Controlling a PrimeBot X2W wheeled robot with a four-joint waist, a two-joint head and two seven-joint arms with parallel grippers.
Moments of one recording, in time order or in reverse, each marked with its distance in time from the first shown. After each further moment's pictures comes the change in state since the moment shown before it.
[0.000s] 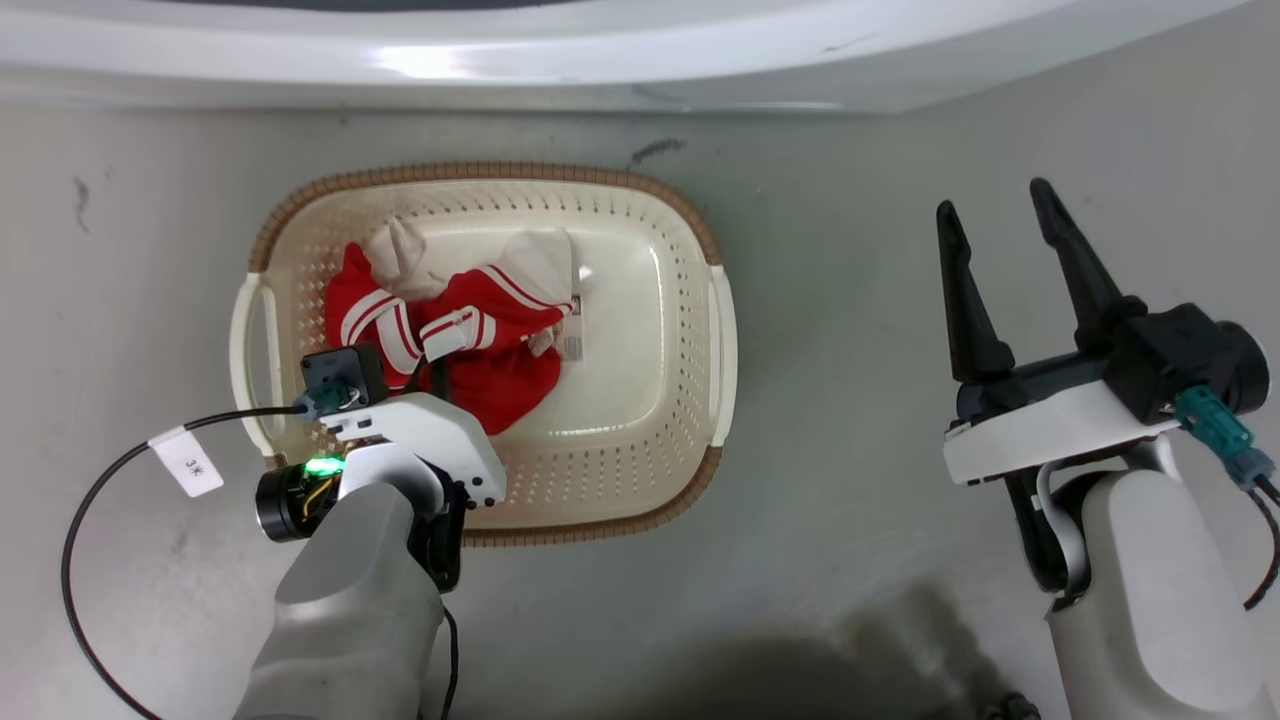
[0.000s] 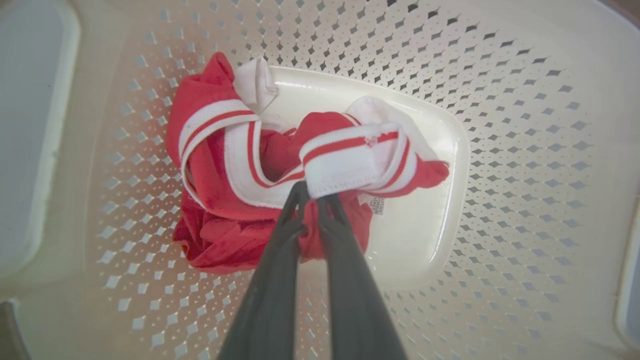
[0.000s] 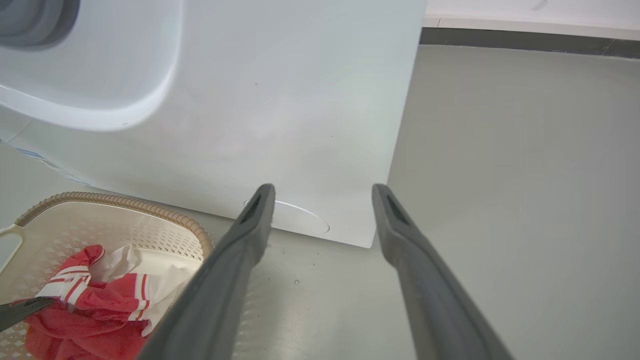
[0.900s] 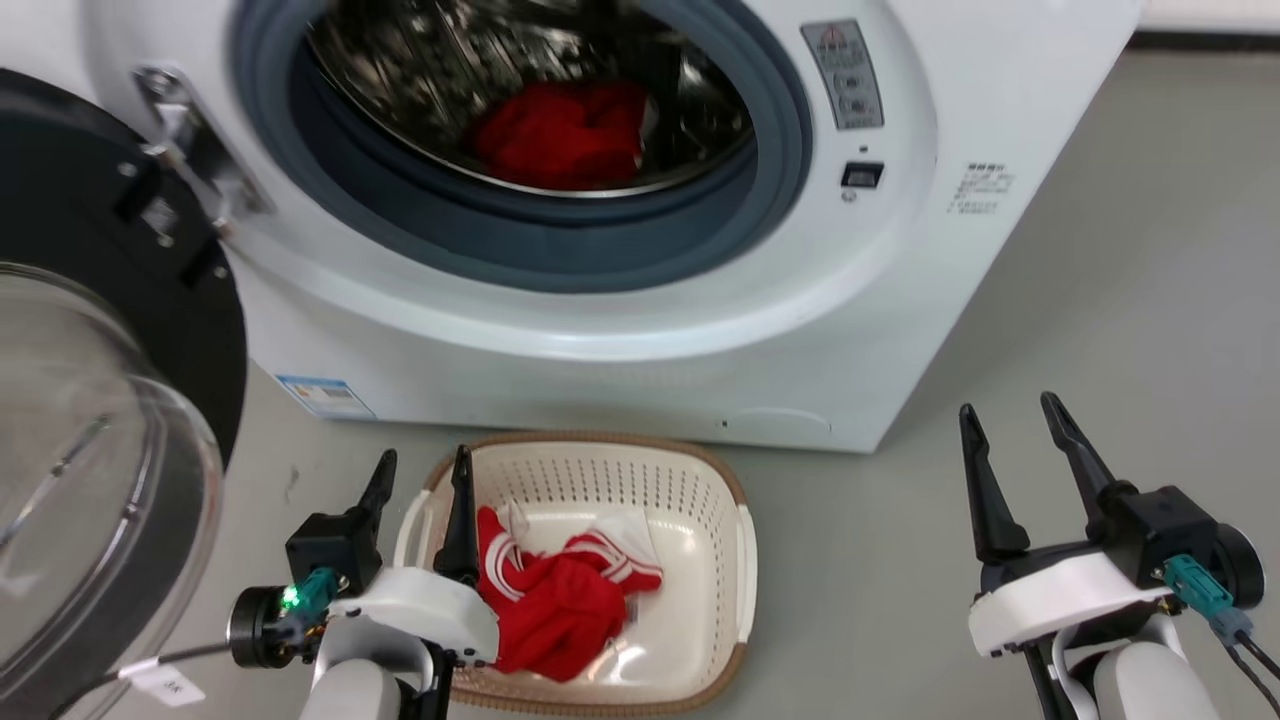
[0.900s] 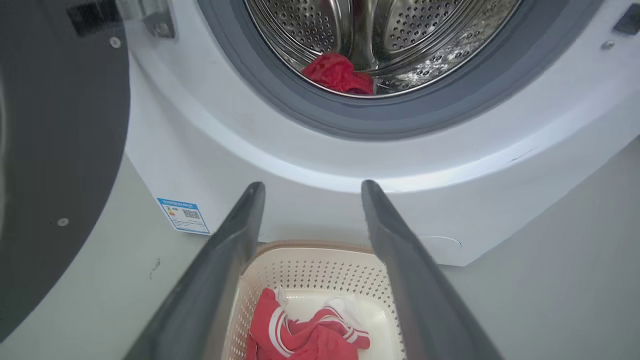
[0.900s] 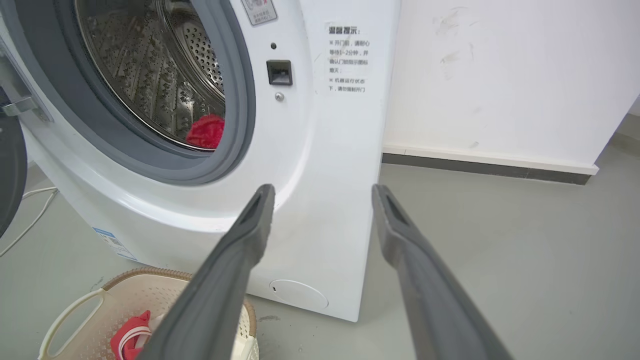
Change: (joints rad) left arm 0.526 0.001 0.081 -0.682 0.229 -0.035 0.000; right arm 0.270 0.000 -0.063 0.035 -0.008 0.000 -0.029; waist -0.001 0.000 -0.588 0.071
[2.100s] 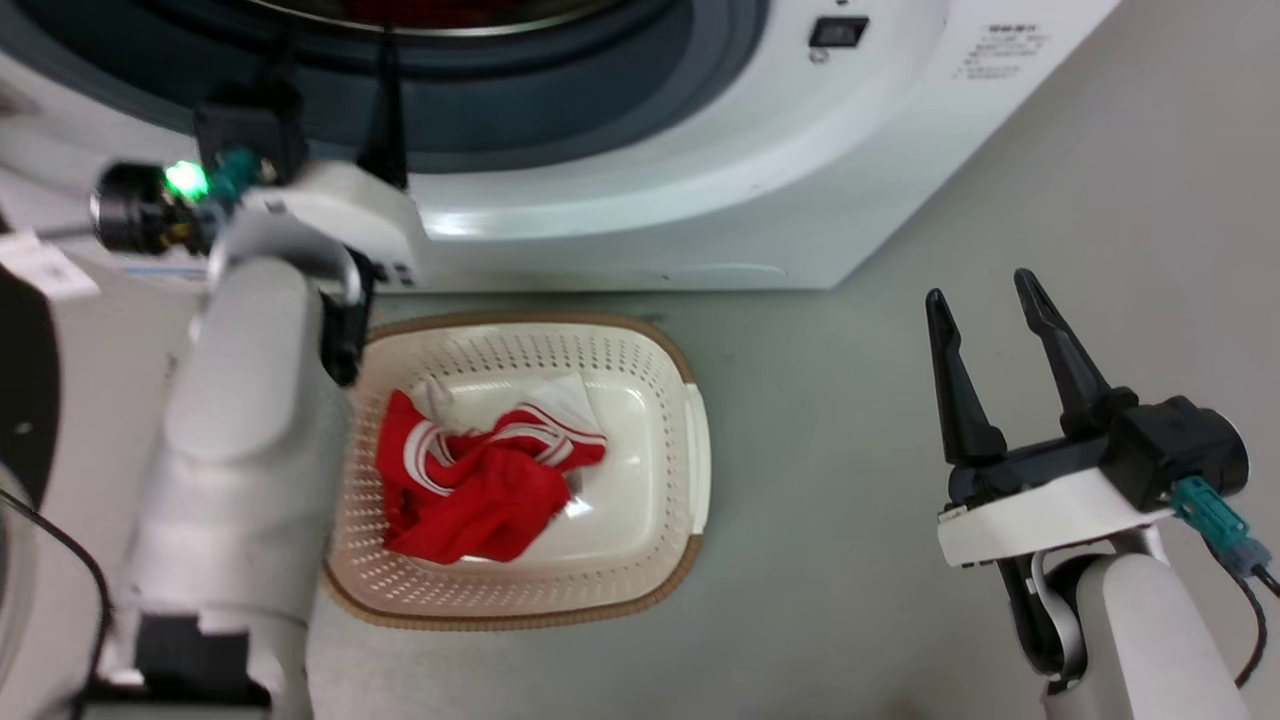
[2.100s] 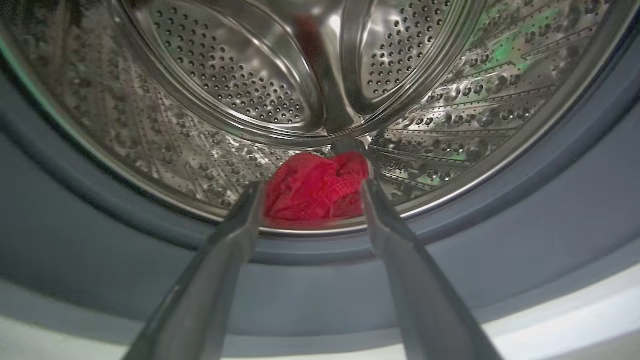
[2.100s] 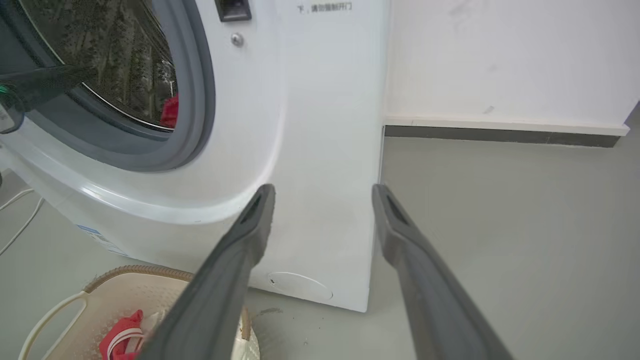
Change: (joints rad) left arm -0.645 0.081 0.007 0.241 0.160 -0.010 0.000; right arm -0.110 0.000 0.078 -0.113 0.054 0.000 0.019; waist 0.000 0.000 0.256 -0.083
